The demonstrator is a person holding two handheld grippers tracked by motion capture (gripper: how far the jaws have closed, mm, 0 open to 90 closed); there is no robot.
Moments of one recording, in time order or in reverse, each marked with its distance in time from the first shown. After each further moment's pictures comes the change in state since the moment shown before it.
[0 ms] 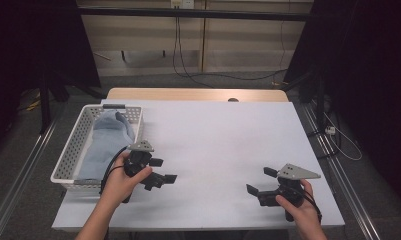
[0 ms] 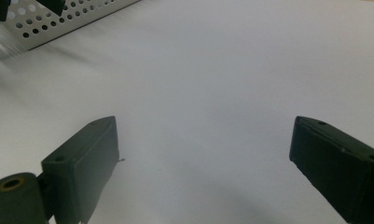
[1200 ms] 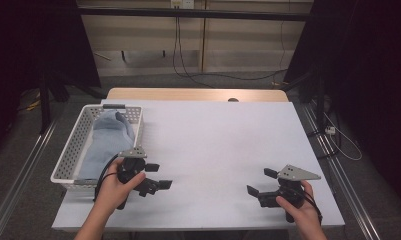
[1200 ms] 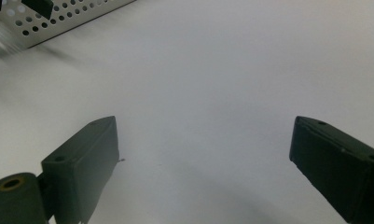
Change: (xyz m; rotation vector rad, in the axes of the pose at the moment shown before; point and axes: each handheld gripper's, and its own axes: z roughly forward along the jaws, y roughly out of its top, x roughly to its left) left arm 0.000 -0.018 -0.010 -0.034 -0.019 -0.006; right arm 0.000 -0.003 -0.001 0.001 0.000 0.003
